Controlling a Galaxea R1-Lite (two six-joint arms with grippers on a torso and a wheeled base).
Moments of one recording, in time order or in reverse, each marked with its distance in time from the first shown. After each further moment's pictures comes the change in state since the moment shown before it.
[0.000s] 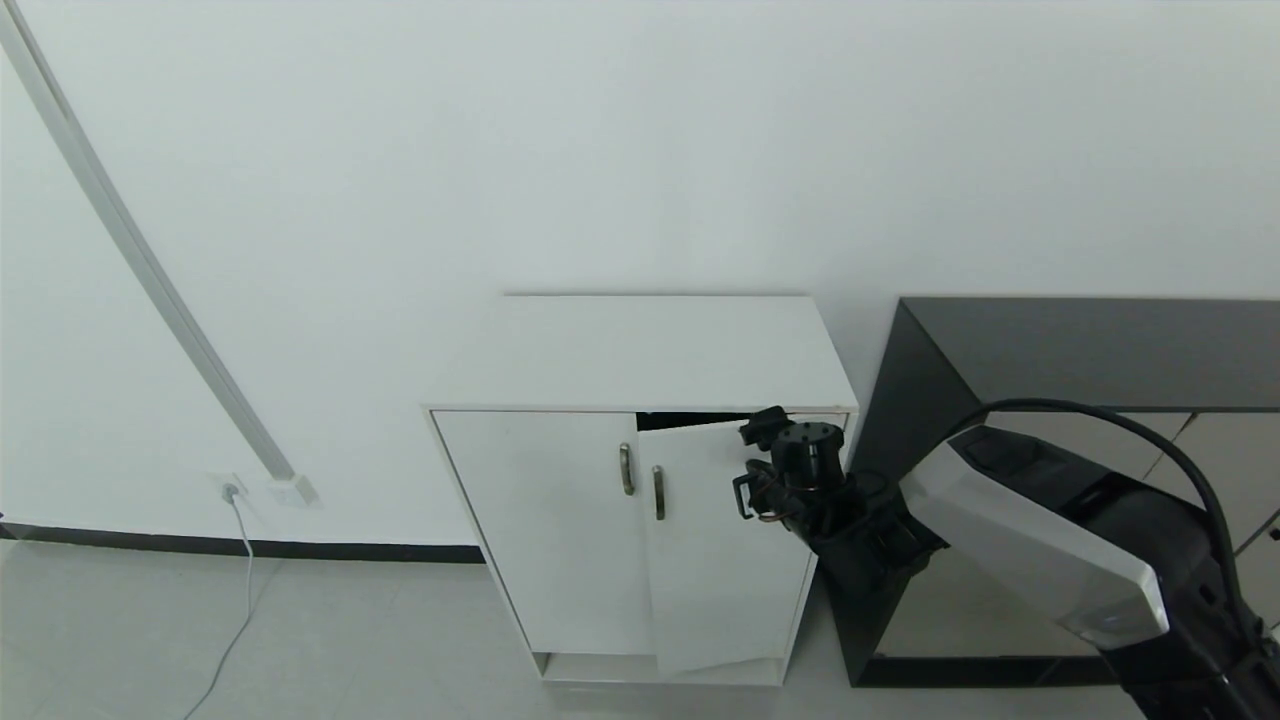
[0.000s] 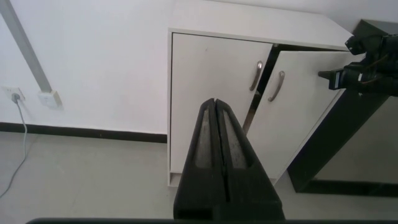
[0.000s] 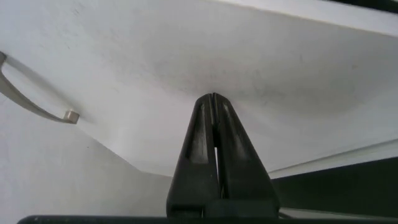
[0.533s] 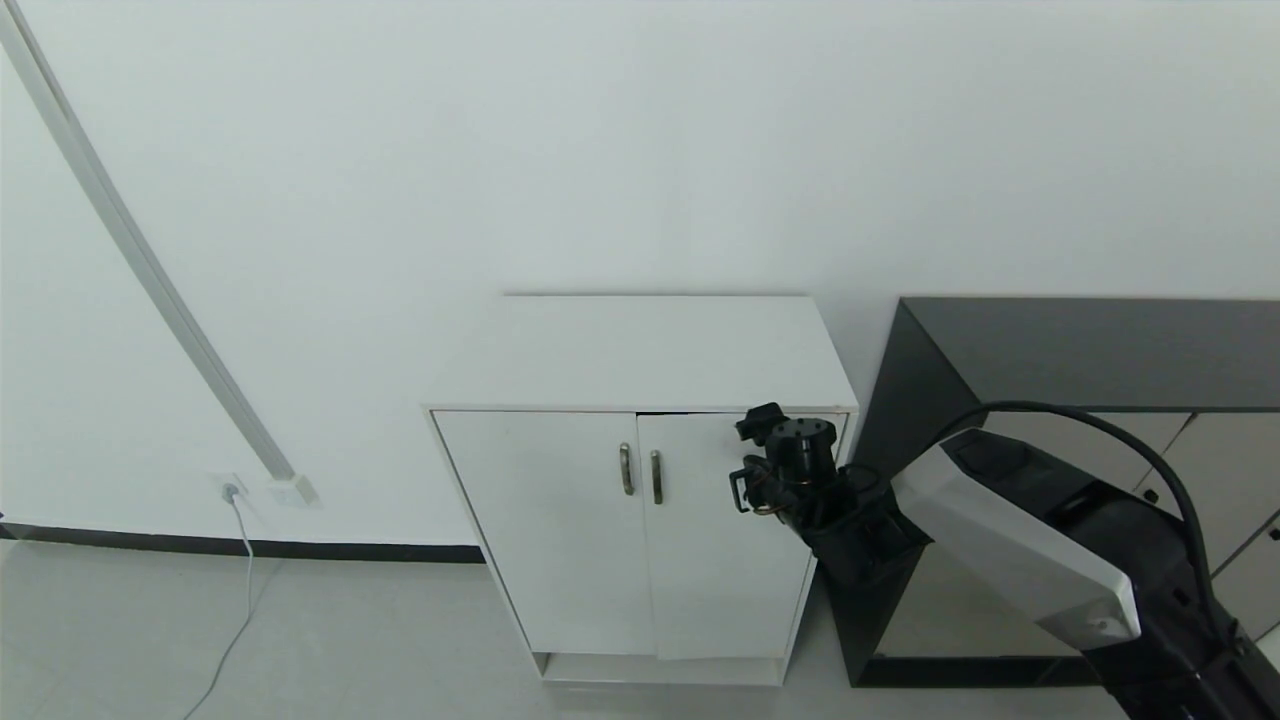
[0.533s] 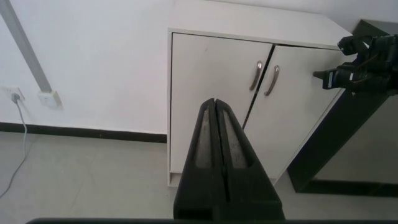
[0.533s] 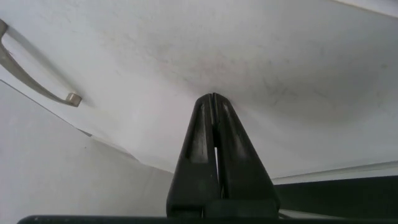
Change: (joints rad) left arm 0.000 0.000 0.000 0.000 0.000 -0.001; right arm -0.014 0.050 -0.100 0.049 -0.003 -0.001
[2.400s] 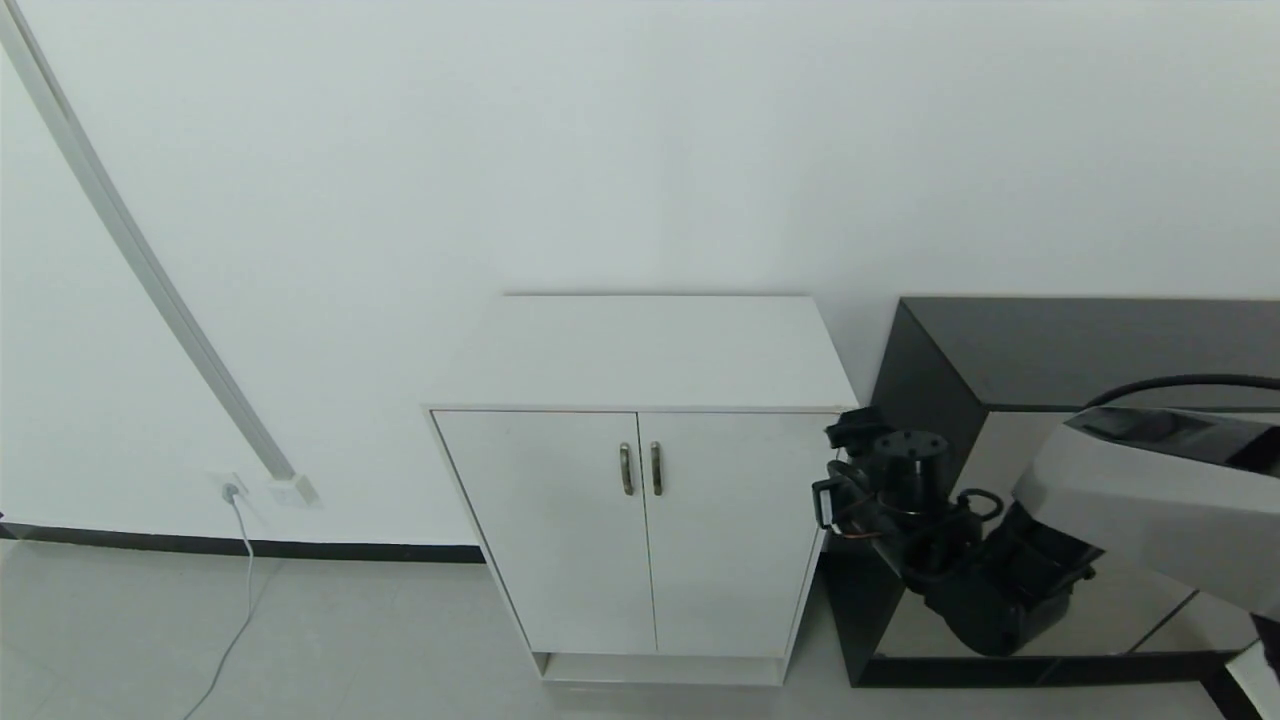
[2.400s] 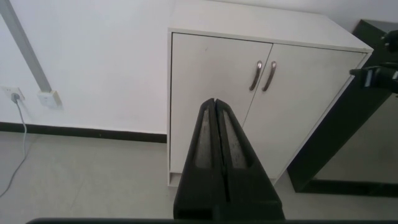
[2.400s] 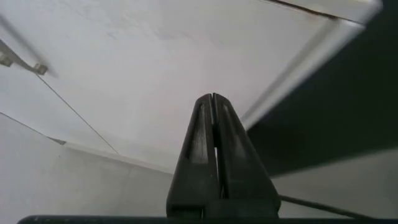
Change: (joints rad) left arm 0.000 0.000 0.000 0.000 0.000 0.000; right arm -0.047 -0.338 0.670 -0.374 -0.116 -0.001
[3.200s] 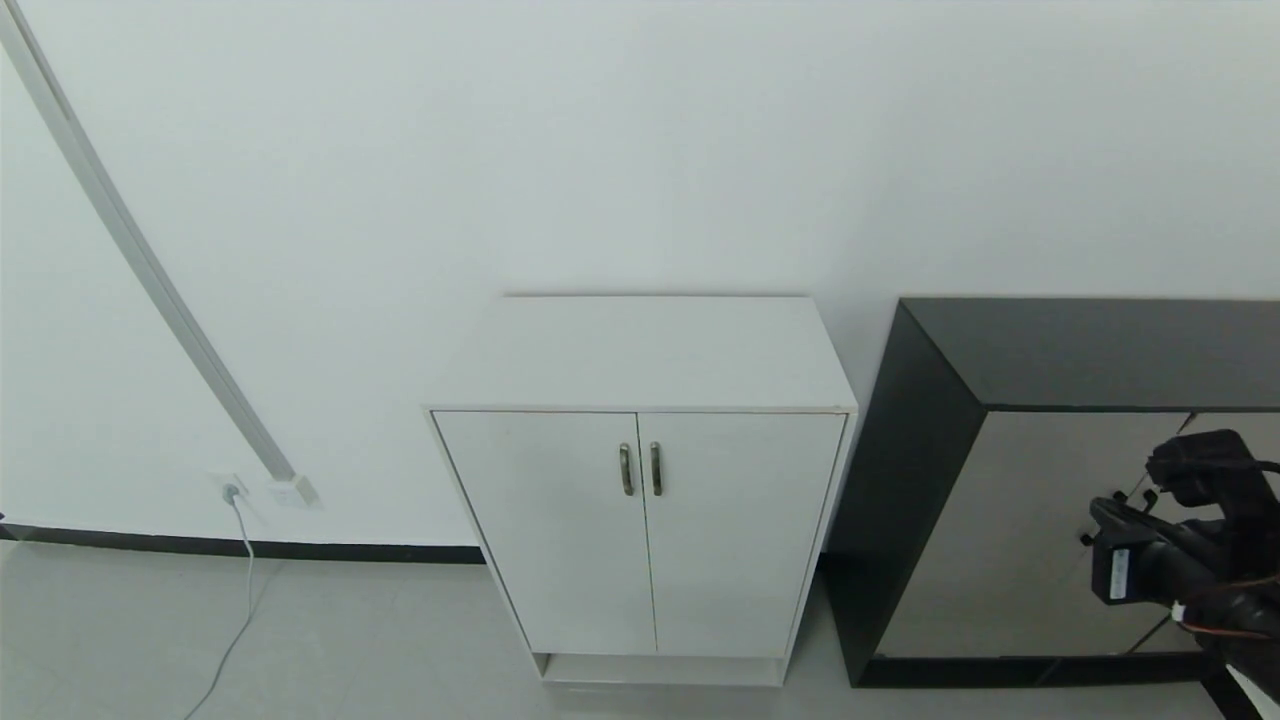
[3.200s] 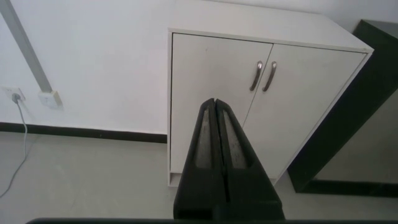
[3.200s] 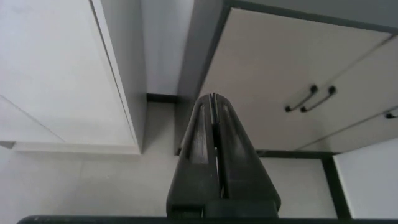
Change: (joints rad) left arm 0.000 0.000 0.000 0.000 -0.001 0.001; right arm -0.277 -0.708 0.735 -0.058 0.058 -0.103
